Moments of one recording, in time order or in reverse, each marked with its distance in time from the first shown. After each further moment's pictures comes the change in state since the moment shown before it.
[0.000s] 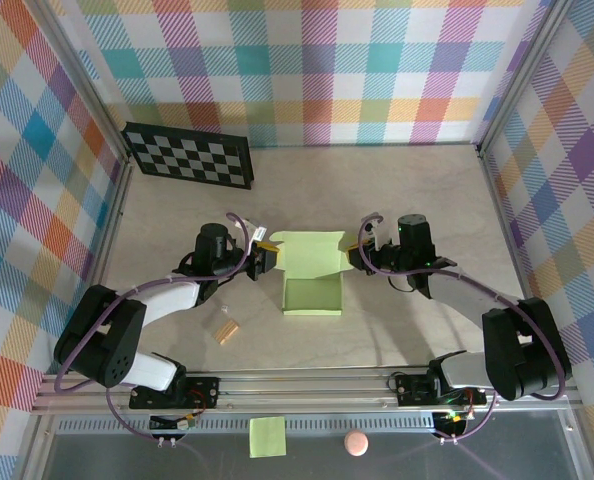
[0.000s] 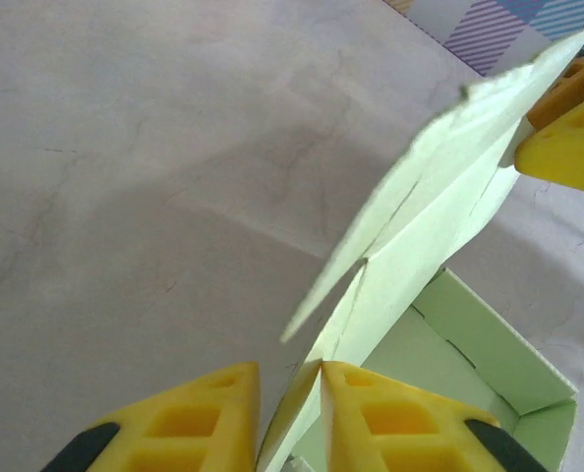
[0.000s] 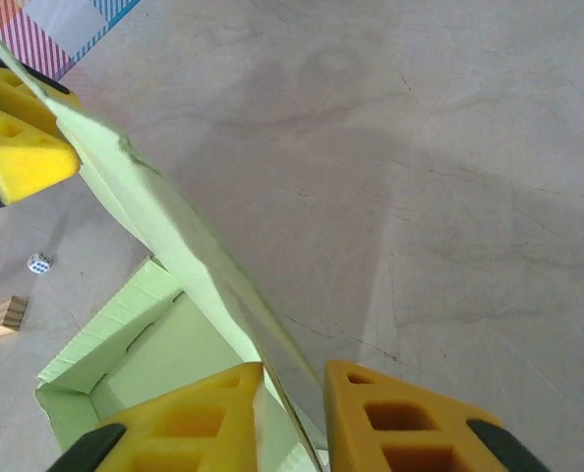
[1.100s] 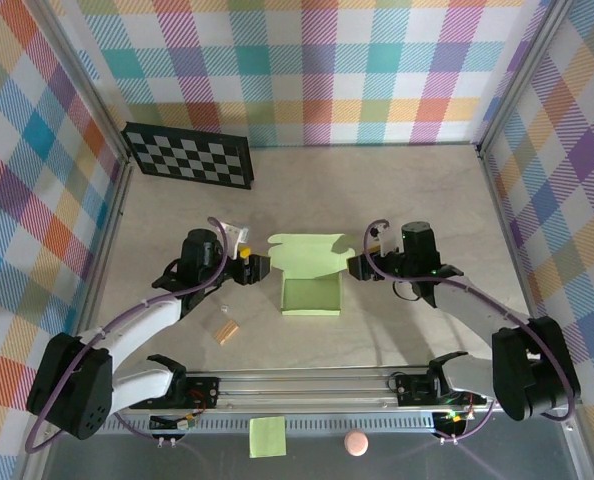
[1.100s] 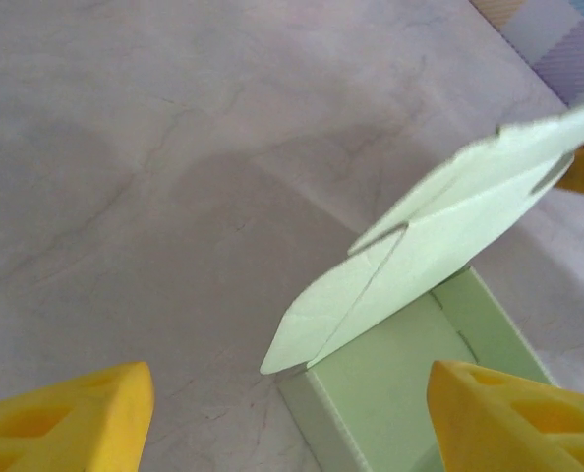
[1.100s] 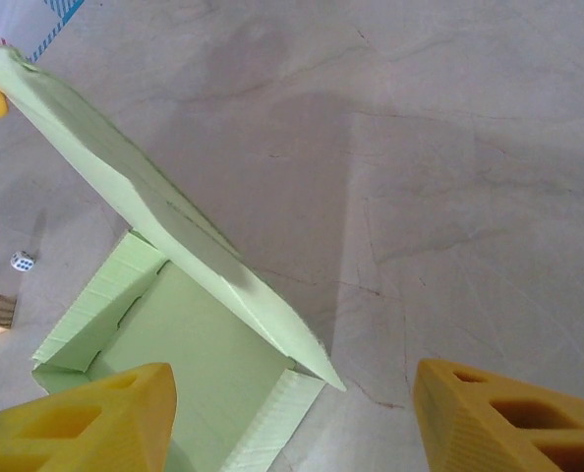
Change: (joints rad) left arm 0.000 -0.272 -0.023 -0.312 -0.179 -0.068; right arm 0.001 -0.097 -0.051 -0.084 0.078 0.070
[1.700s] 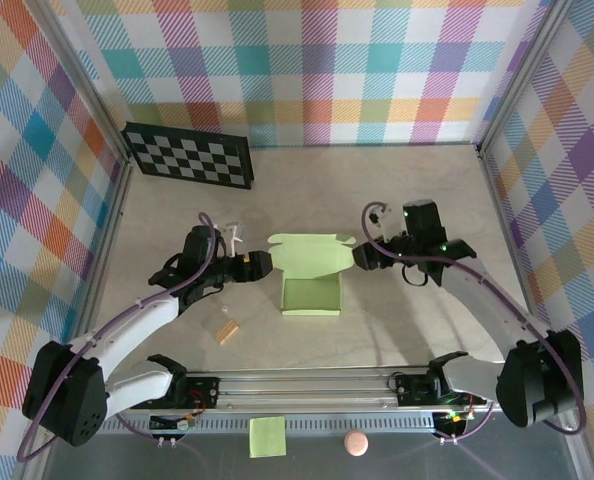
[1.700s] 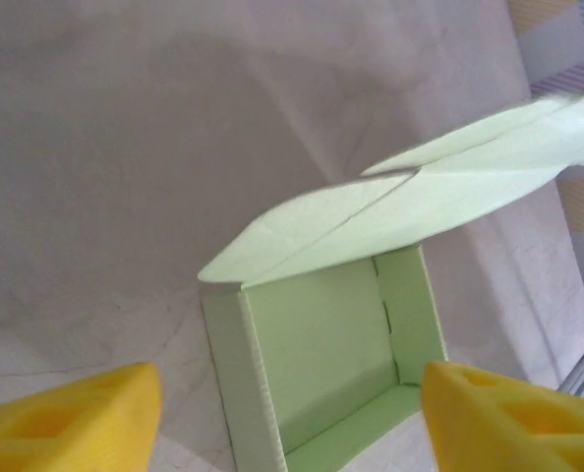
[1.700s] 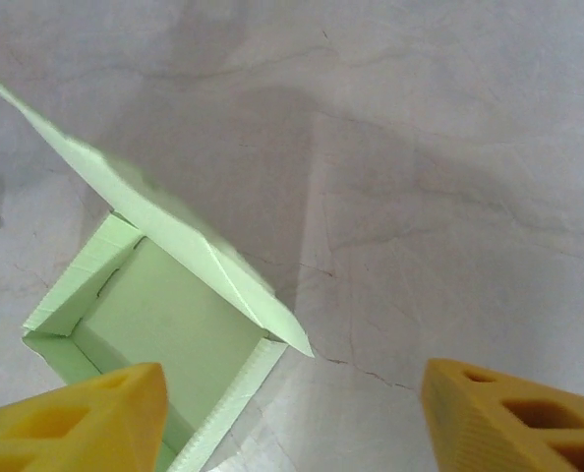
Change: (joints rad) left arm -0.024 -0.052 0.097 -0.270 -0.019 -0.322; right arm 0.014 -0.061 0.266 -0.464 0.127 -0.143
